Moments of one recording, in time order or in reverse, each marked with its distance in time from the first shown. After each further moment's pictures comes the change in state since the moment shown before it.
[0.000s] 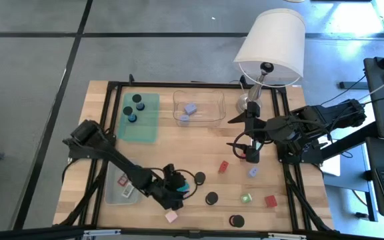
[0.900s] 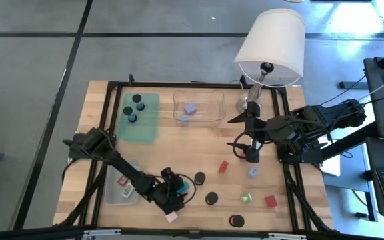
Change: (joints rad) left arm -0.025 0.129 0.003 -0.022 -0.029 -0.201; right arm 0.000 0.000 0.000 0.000 0.002 0.000
